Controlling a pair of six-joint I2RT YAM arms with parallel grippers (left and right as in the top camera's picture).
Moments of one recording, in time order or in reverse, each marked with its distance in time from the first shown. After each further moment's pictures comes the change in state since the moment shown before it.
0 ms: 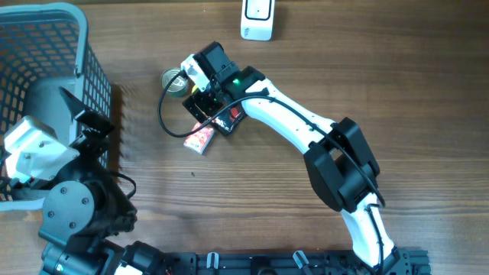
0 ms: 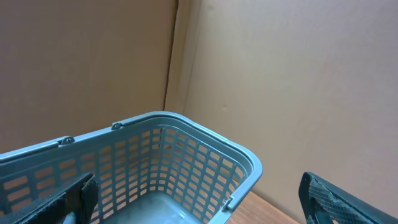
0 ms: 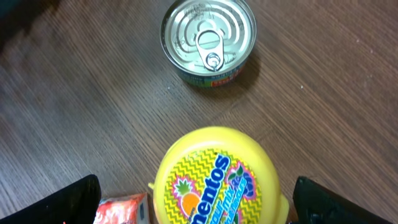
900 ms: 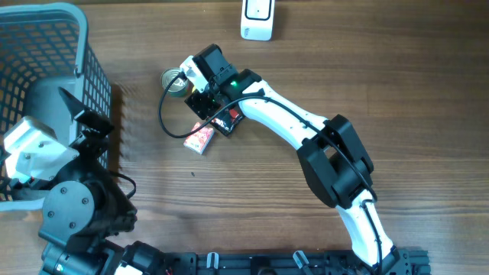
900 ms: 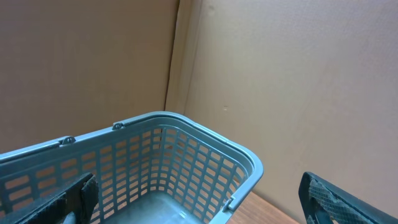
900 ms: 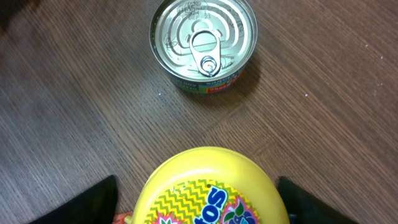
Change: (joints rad) left arm 0.000 0.000 0.000 0.000 -0.003 0.000; right arm 0.000 0.043 0.000 0.051 0.010 -0.013
